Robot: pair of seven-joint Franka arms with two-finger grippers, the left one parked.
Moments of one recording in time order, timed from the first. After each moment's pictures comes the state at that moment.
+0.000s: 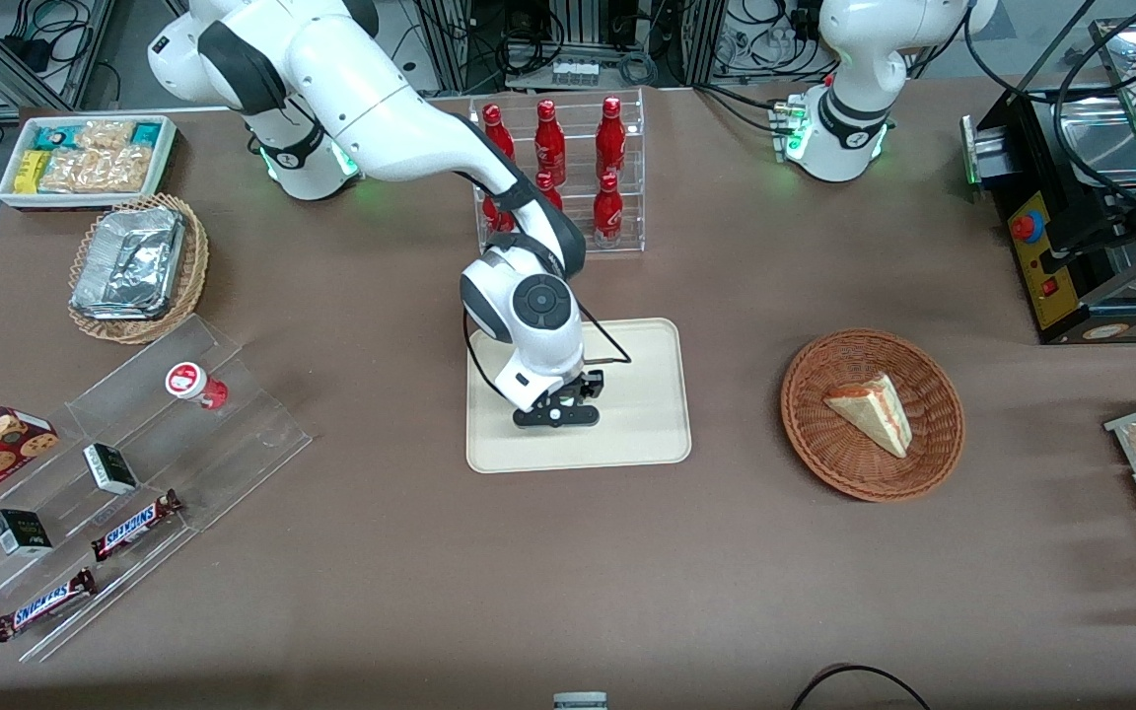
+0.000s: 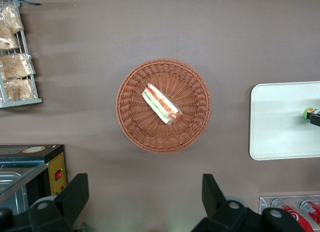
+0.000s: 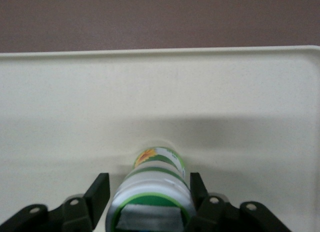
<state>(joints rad) 0.81 0.79 -0.06 -1.48 0.04 2.33 0.73</state>
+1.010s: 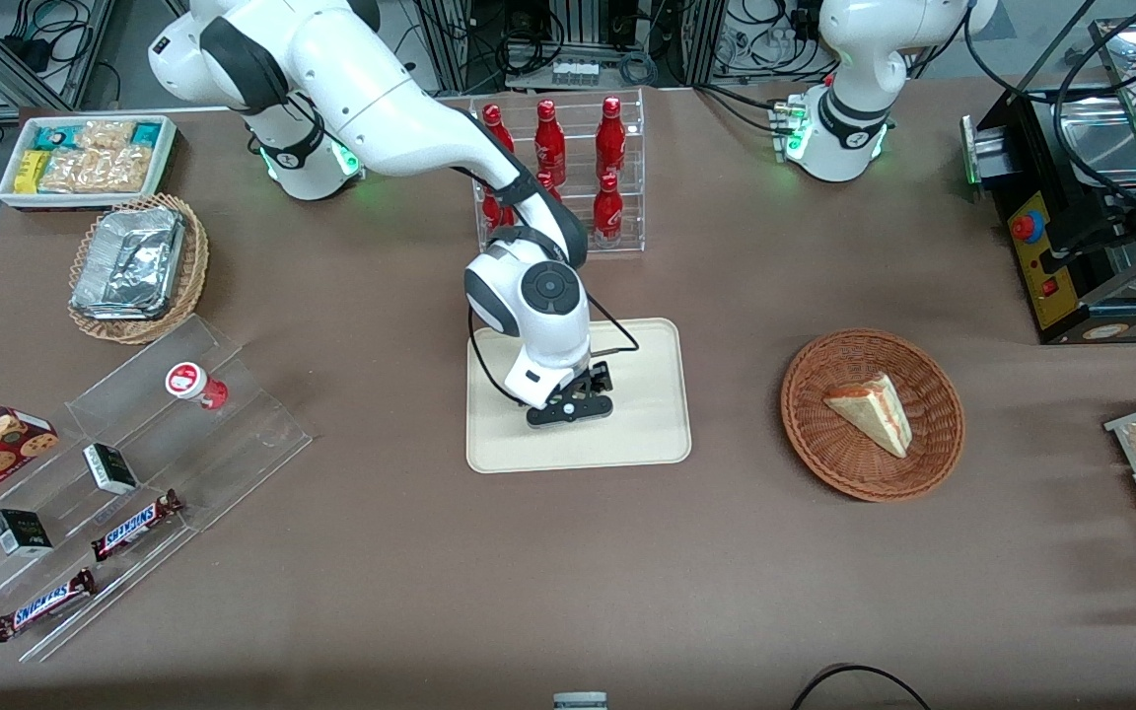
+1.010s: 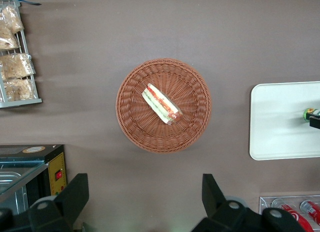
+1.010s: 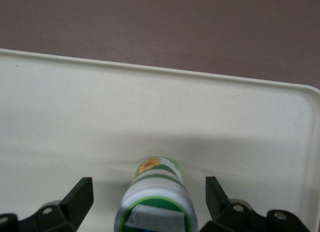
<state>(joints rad) 0.82 0.77 -0.07 -1.48 -0.02 2.34 0.65</state>
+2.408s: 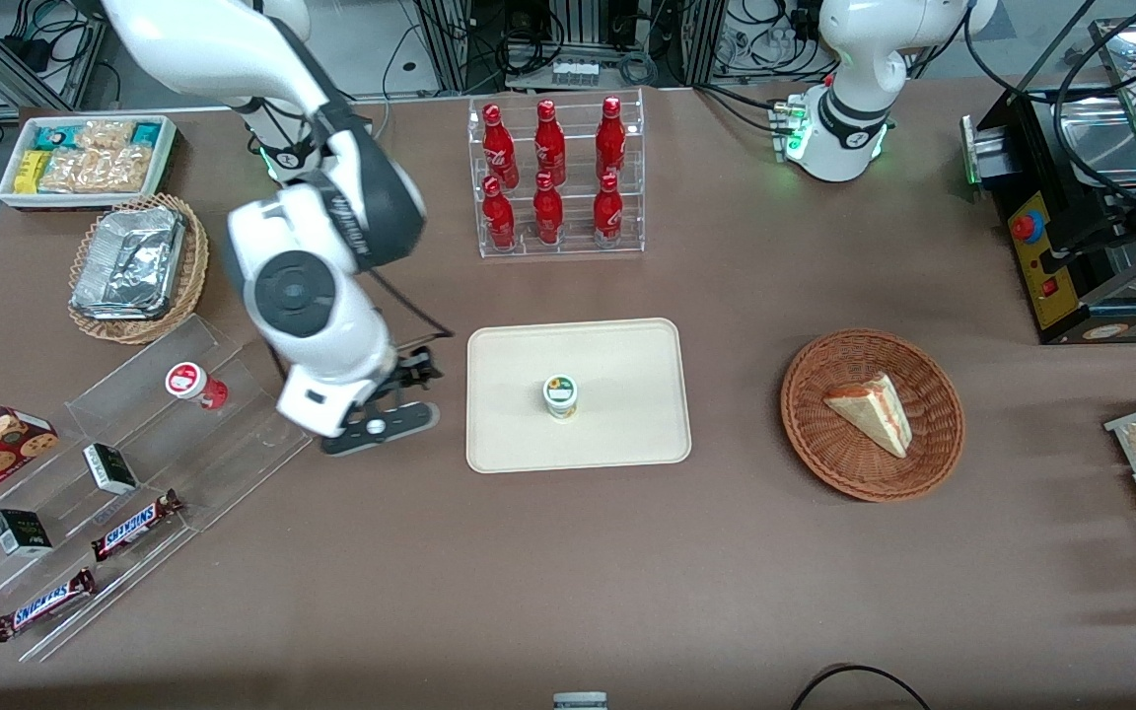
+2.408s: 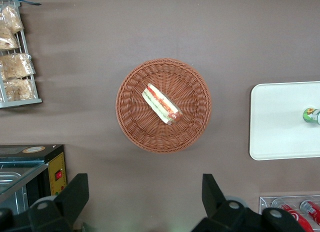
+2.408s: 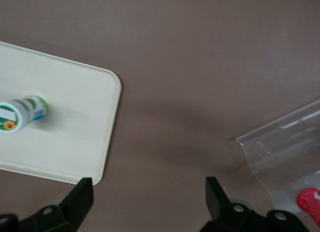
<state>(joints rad) 0.47 0.35 -0.08 -1.55 -0.01 1.80 0.14</state>
